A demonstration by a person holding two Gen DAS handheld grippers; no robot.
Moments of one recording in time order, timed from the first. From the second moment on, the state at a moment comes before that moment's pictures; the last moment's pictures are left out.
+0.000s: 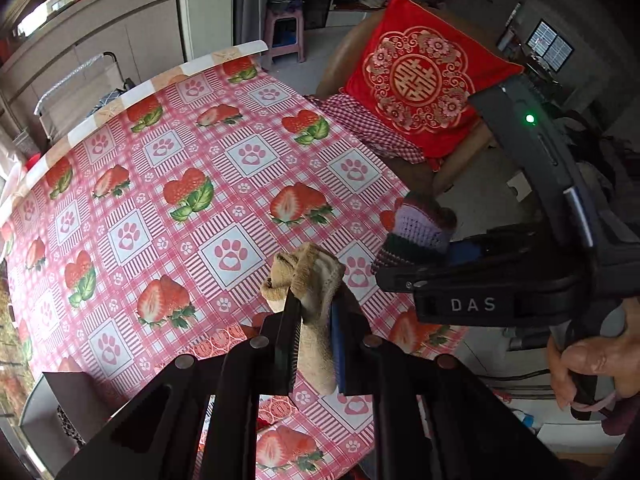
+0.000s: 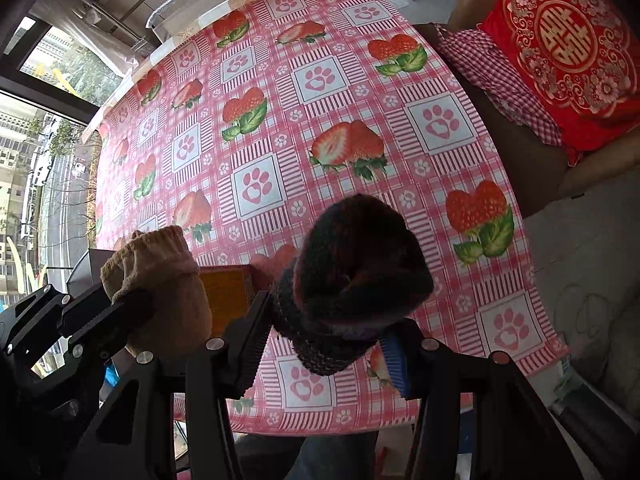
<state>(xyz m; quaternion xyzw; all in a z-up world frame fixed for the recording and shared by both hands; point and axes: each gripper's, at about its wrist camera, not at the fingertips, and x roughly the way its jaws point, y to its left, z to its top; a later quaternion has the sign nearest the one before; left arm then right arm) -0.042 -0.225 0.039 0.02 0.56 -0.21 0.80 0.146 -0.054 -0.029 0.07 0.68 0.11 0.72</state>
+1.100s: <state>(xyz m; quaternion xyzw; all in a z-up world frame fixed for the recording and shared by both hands) -0.183 -0.119 0.035 -0.01 0.57 -0.18 0.81 0.020 0.059 -0.036 -0.02 0.71 0.21 0.67</state>
